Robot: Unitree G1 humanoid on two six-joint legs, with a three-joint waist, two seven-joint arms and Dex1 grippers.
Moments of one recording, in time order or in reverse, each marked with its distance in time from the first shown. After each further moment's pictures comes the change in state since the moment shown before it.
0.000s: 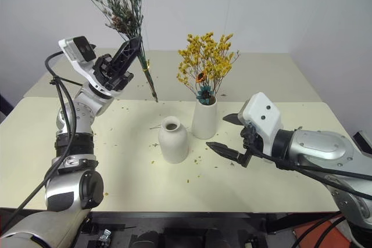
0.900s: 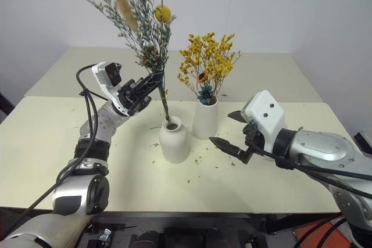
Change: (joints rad) left arm 0.027 -0.052 -0.113 0.208 0.136 -0.179 -0.236; right arm 0.011 0.000 -0.012 -0.007 0.006 0.018 -0.075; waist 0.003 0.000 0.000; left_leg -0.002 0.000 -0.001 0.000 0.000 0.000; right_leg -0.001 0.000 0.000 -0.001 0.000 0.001
